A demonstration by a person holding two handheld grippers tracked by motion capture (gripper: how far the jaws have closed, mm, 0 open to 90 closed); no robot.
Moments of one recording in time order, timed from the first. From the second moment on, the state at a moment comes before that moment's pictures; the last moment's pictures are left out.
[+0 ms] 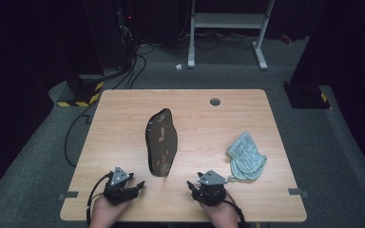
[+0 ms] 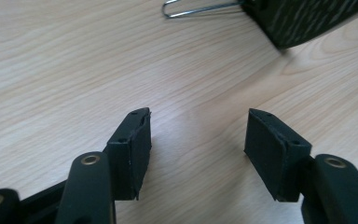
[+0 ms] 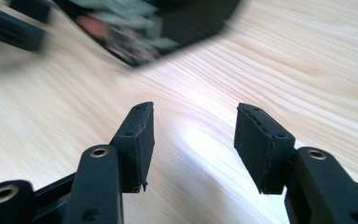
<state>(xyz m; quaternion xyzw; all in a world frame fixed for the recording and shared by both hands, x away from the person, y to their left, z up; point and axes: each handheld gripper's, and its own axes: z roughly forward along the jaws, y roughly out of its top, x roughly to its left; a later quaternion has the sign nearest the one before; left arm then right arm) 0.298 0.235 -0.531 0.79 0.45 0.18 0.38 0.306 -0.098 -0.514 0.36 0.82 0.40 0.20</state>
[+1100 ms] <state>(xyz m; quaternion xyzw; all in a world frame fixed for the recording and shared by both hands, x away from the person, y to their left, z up) 0.292 0.172 -0.482 0.77 0.40 0.18 0.46 0.318 -0.138 -0.529 0.44 0.80 0.35 0.20</state>
